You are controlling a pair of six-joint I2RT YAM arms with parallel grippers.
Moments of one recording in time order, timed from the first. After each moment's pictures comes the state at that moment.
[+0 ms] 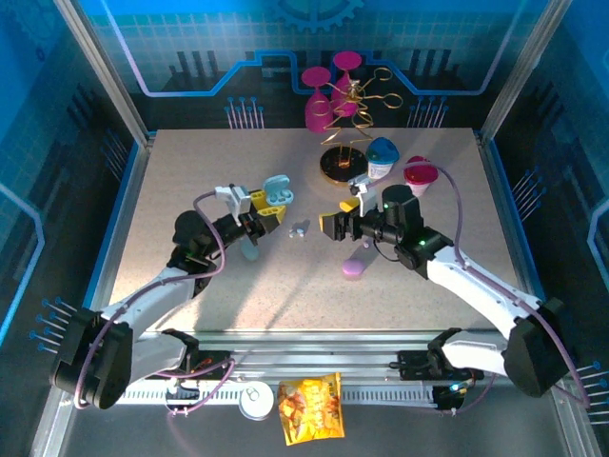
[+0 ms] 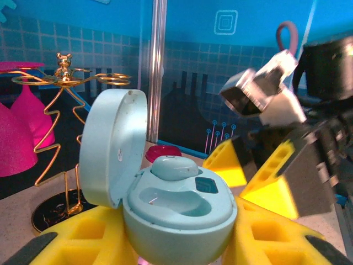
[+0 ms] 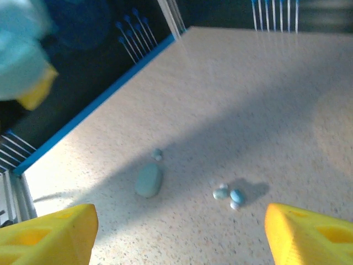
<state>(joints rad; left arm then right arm) -0.31 1.15 0.50 0.85 0.65 -0.22 0.53 1.22 0.82 0.00 -0.35 0.27</state>
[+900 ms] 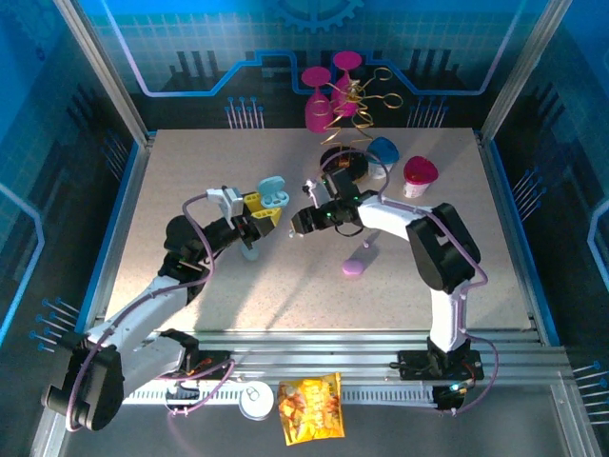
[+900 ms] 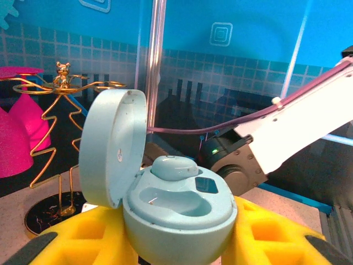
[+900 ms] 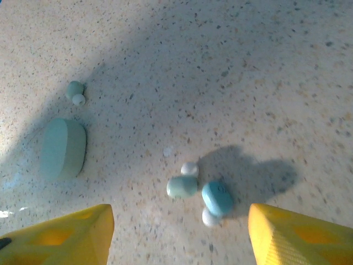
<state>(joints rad) -0.31 1.03 0.49 0.76 0.65 -0.25 0.55 2.01 1.34 -0.24 -0.46 0.19</state>
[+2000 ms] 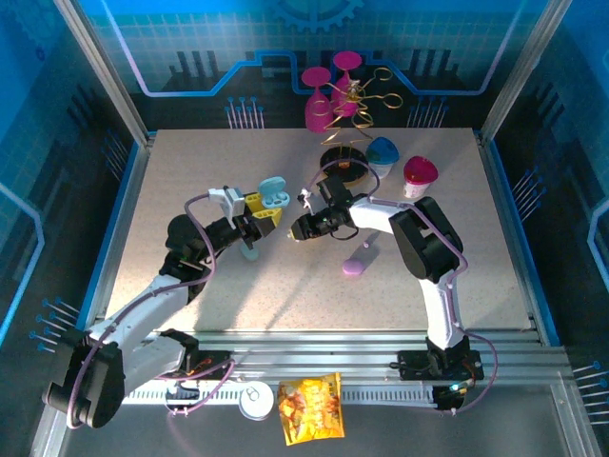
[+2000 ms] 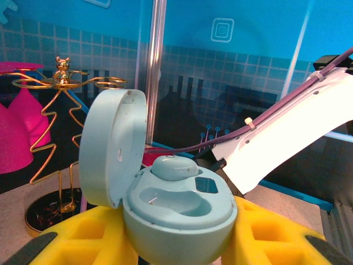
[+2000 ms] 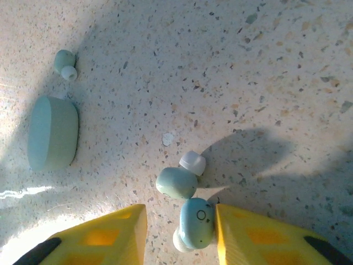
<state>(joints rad) -0.31 1.04 0.49 0.76 0.65 -0.25 0.55 2.13 1.37 -0.23 -0.59 0.21</state>
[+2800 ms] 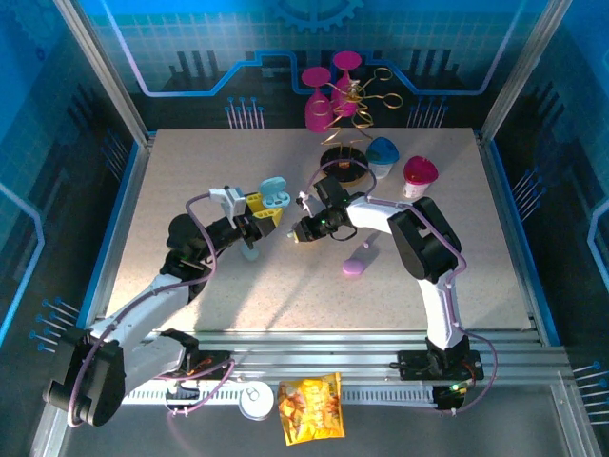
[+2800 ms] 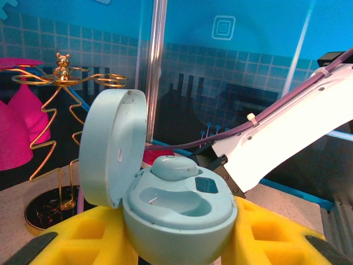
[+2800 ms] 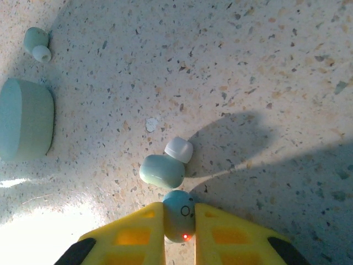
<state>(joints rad) -0.31 1.05 0.49 0.76 0.65 -0.24 0.57 2.13 1.40 -0.31 -0.52 0.16</state>
